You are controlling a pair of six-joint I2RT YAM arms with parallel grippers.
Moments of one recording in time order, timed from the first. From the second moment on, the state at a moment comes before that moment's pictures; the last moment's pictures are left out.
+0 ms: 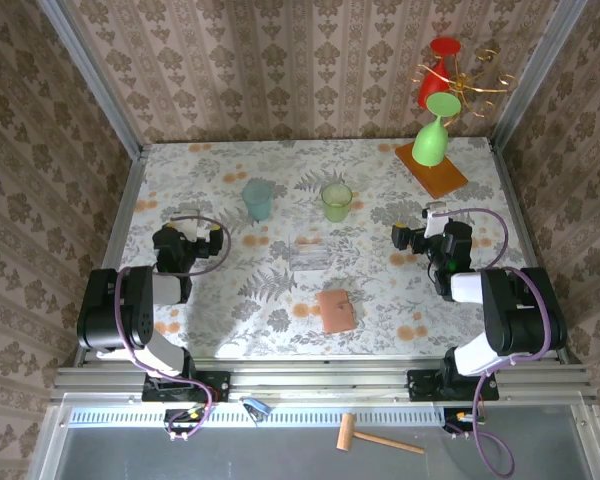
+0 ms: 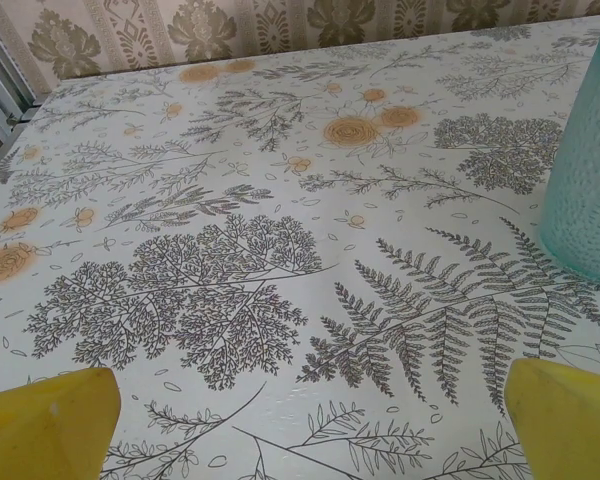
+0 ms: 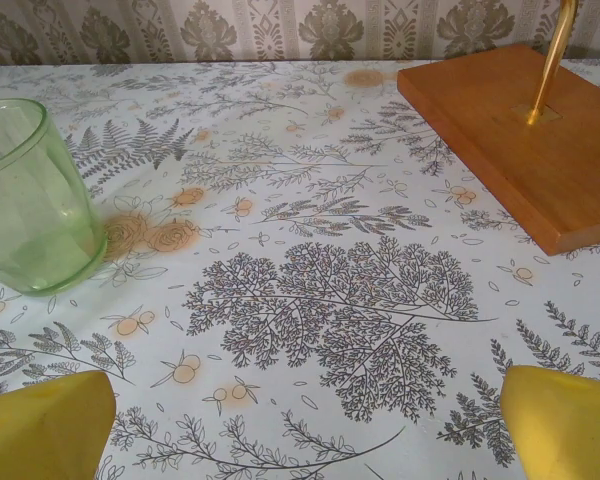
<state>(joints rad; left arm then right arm) 0.00 1.56 0.38 0.83 0.14 0.12 -0.04 1.52 0.40 0.78 -0.22 0.00</state>
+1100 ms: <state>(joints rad) 0.00 1.56 0.38 0.83 0.07 0.11 -0.04 1.52 0.40 0.78 -0.22 0.00</state>
